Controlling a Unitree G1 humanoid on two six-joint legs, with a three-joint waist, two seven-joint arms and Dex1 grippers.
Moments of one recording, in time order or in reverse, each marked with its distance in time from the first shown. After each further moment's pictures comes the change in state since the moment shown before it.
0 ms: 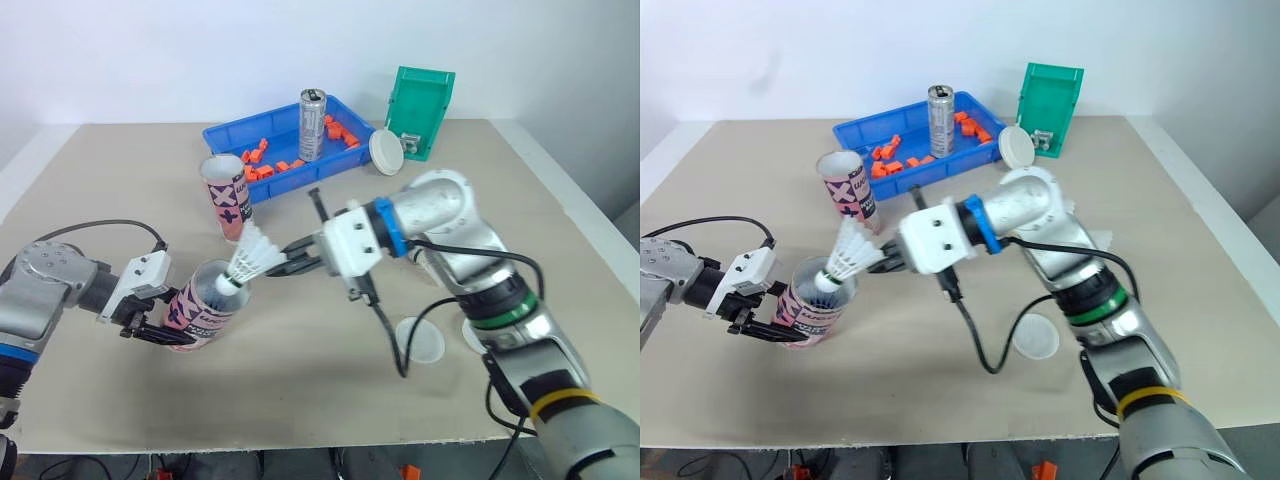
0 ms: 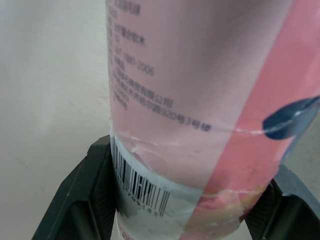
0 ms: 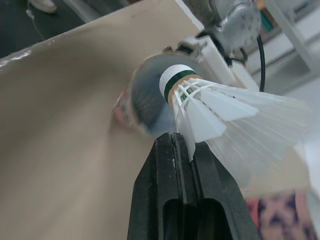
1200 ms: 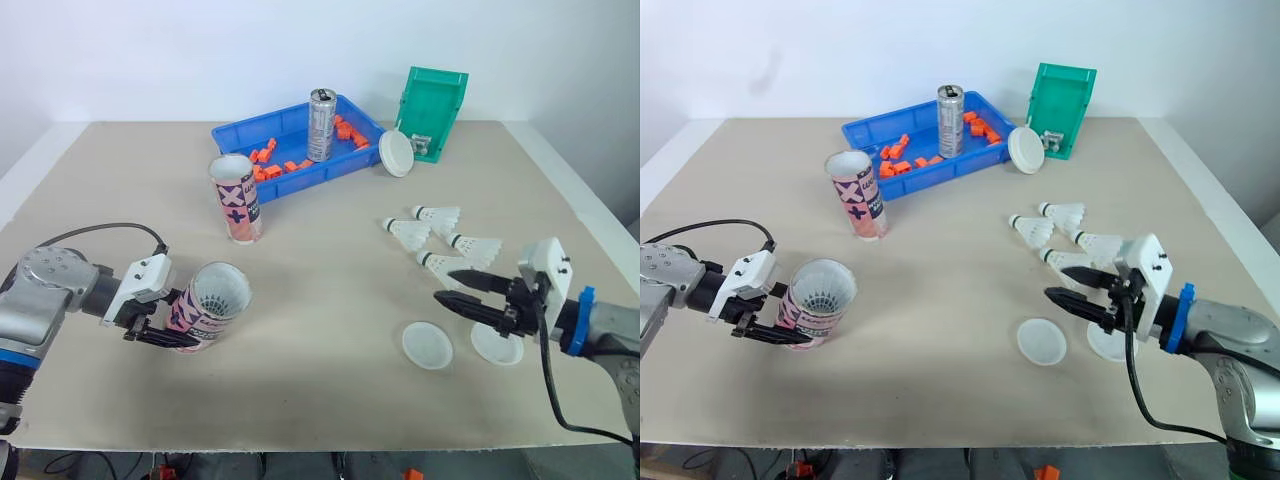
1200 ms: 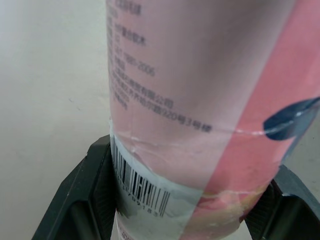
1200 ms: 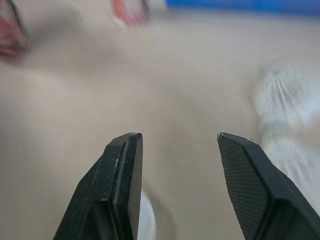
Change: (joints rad) left arm 0.026 -0.009 0.010 -0.002 -0.010 -0.027 0.001; right arm 1.001 -0.387 -0.844 -0.379 0.384 0.757 -0.351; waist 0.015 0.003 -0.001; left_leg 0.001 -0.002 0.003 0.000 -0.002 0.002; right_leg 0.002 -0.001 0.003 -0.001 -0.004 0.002
